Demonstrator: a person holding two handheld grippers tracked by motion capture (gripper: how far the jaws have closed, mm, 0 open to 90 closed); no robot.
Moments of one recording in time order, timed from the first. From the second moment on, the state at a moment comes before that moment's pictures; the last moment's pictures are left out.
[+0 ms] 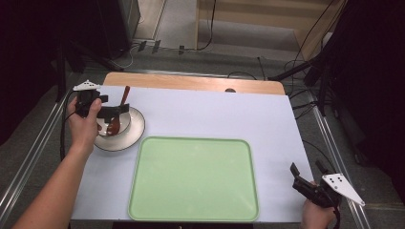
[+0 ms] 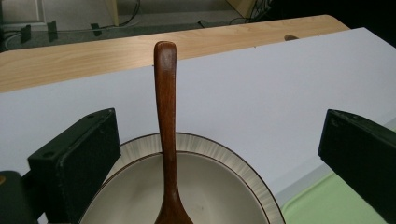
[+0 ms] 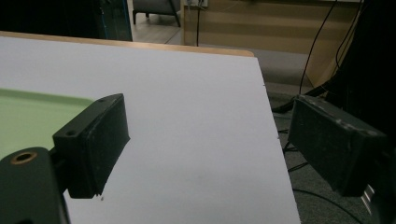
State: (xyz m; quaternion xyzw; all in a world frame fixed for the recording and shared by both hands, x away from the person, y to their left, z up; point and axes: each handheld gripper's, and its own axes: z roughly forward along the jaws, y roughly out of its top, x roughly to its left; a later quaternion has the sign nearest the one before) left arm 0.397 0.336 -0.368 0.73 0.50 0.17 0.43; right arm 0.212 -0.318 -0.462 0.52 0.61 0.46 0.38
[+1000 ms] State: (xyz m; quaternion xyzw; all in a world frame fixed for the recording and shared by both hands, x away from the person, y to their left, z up) left arm 0.447 0.330 -0.383 0.73 0.54 0.13 0.40; right arm 0.214 -0.318 -0.463 0.53 0.61 0.46 0.37
